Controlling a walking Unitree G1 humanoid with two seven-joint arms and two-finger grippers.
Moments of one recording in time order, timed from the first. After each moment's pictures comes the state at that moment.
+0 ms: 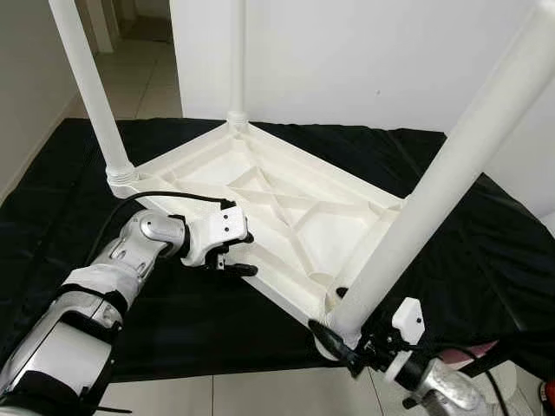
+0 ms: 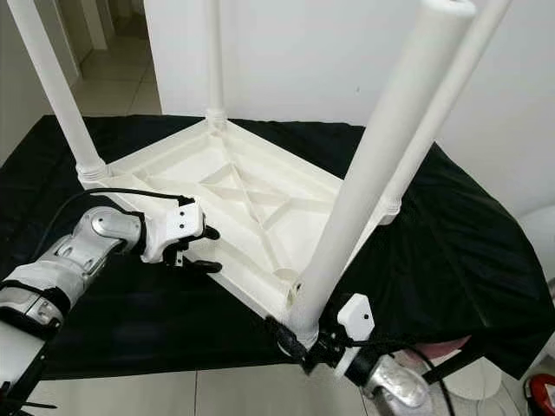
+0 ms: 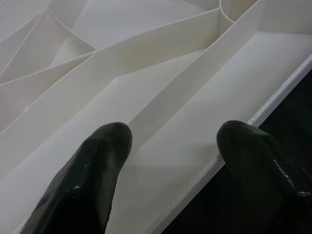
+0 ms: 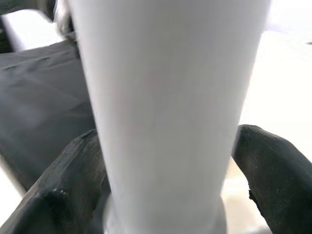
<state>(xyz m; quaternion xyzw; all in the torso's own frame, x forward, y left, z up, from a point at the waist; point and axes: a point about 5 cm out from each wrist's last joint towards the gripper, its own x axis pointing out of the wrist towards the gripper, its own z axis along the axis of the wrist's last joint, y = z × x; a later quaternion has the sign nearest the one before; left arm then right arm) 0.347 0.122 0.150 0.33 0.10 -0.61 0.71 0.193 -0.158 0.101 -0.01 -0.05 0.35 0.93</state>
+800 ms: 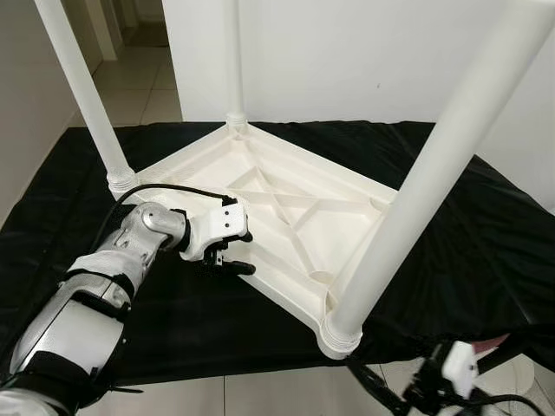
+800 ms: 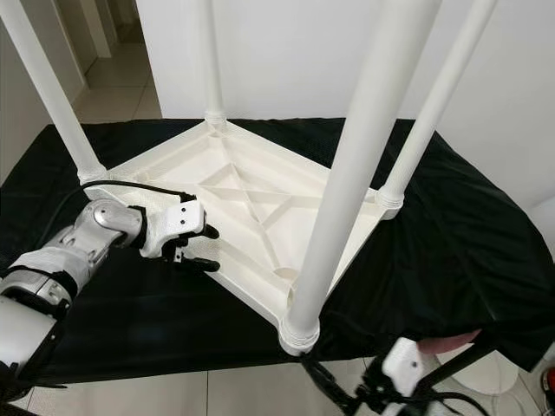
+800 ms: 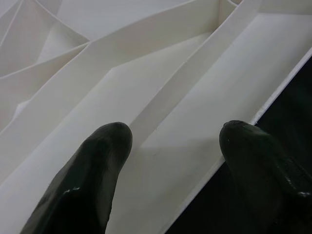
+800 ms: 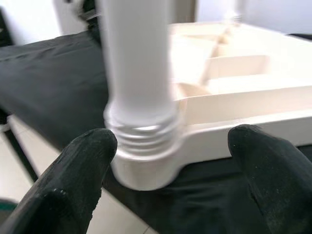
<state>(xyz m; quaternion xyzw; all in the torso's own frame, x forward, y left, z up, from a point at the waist) 0.359 0.126 0.154 0.35 0.11 -0.61 0.70 0.153 -0.213 0.104 -0.05 -0.04 0.36 0.93</state>
